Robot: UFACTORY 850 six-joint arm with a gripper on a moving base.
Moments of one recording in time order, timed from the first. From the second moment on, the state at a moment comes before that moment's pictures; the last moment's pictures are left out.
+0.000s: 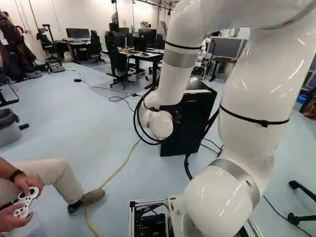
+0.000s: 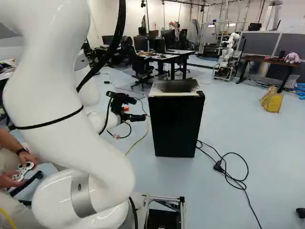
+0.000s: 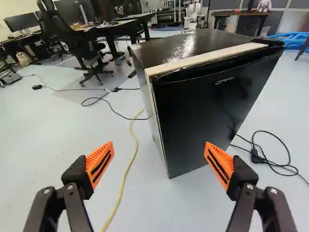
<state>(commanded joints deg) 26.0 -11.2 -20.2 45.1 60.1 0.0</state>
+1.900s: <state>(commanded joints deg) 31.1 -42.9 -53.0 69.7 74.2 0.0</state>
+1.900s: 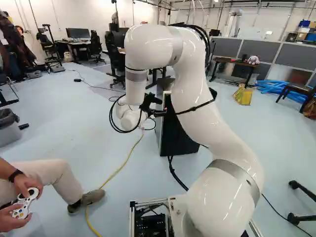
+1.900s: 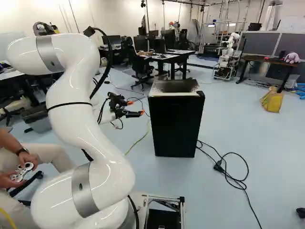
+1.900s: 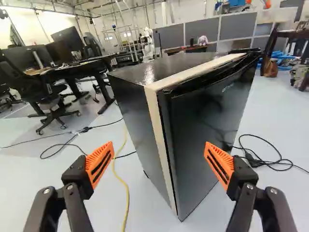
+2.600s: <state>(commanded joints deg) 27.0 -47.3 -61.2 77.0 74.3 0.0</state>
